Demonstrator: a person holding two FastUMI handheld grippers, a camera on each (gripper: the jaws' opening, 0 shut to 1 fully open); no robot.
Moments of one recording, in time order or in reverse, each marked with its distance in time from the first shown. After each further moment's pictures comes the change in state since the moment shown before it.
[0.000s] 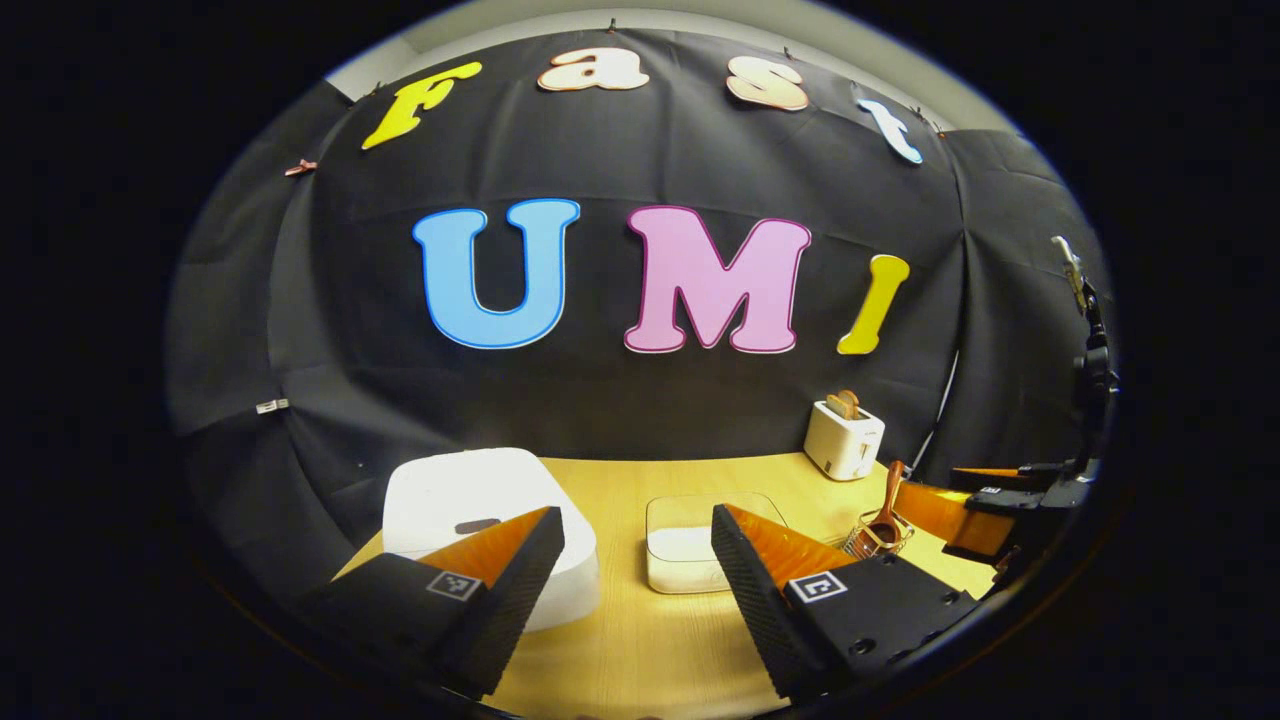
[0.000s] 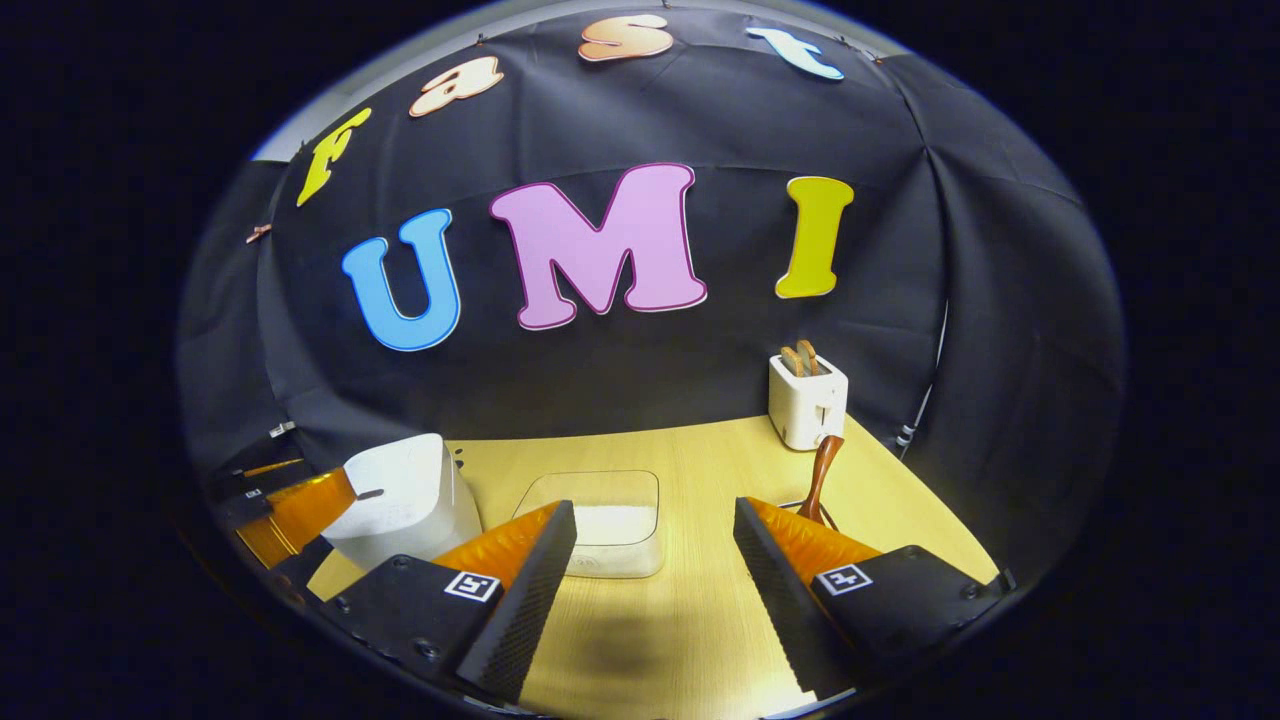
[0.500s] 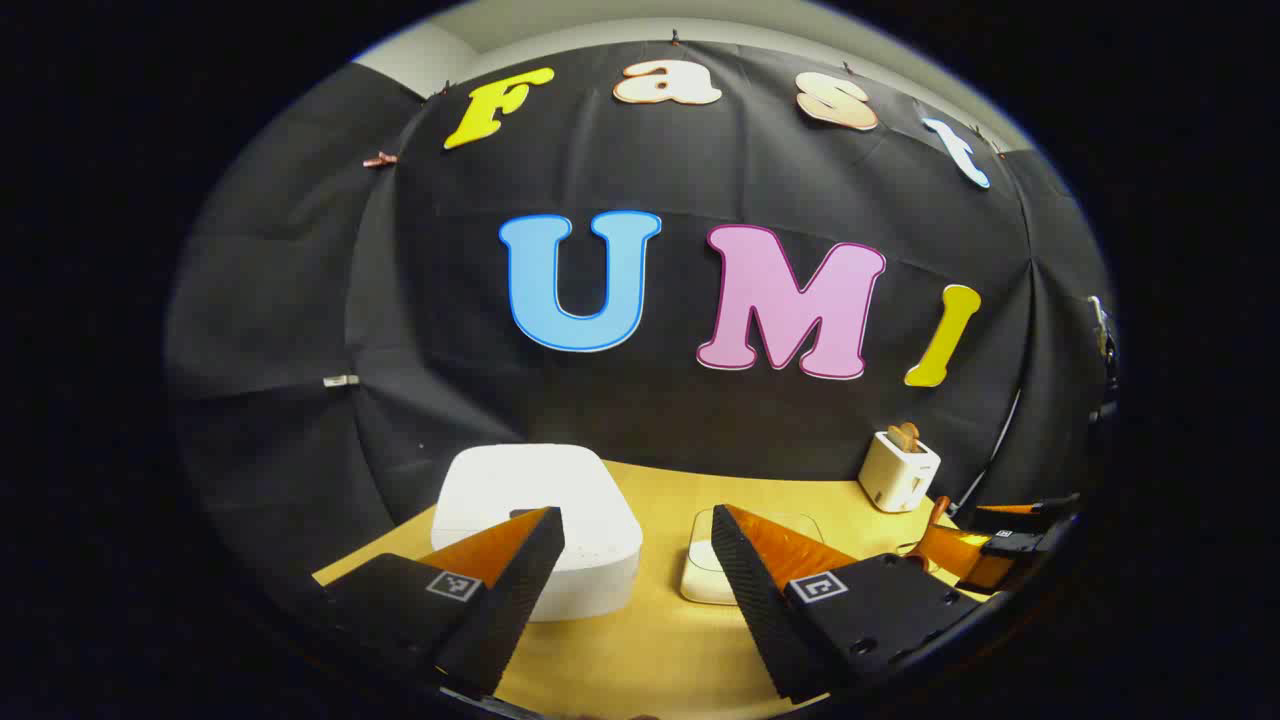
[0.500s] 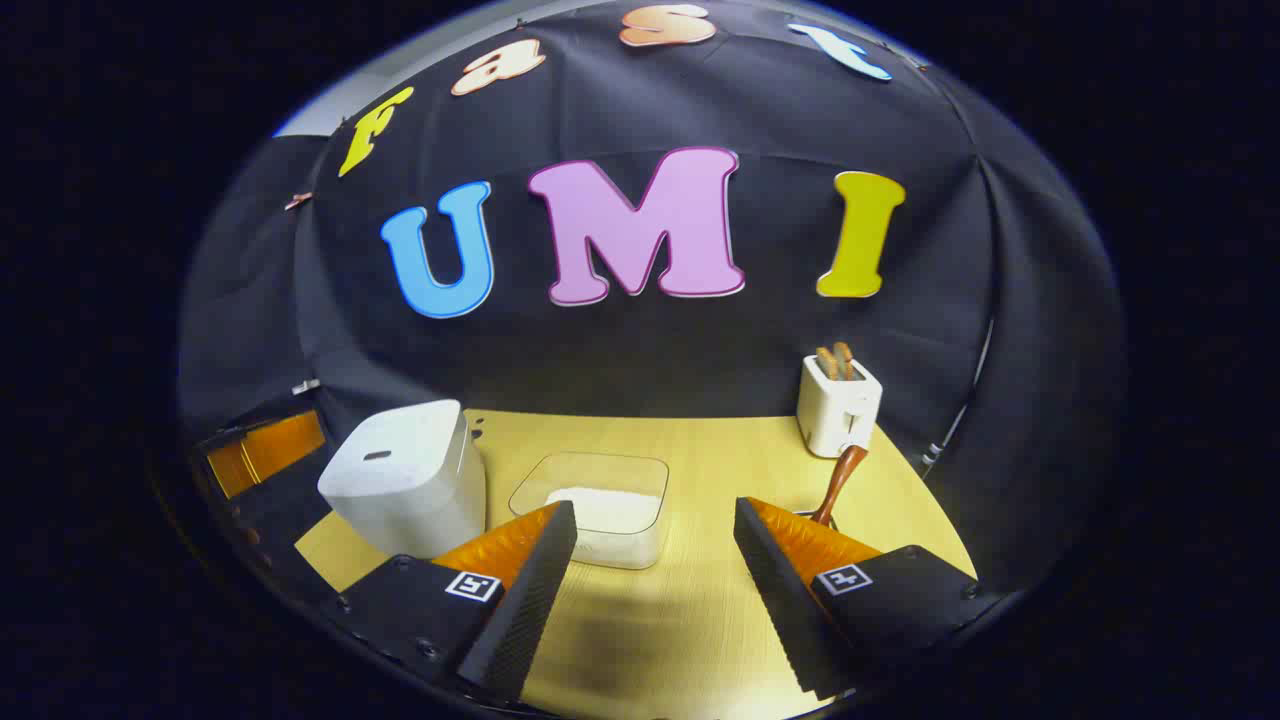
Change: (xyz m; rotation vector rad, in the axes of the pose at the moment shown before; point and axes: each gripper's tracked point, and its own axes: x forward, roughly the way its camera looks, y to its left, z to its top) left arm -0.017 0.023 0.001 -0.110 -0.027 0.195; right arm 0.009 -0.012 0.000 -0.099 0.019 0.094
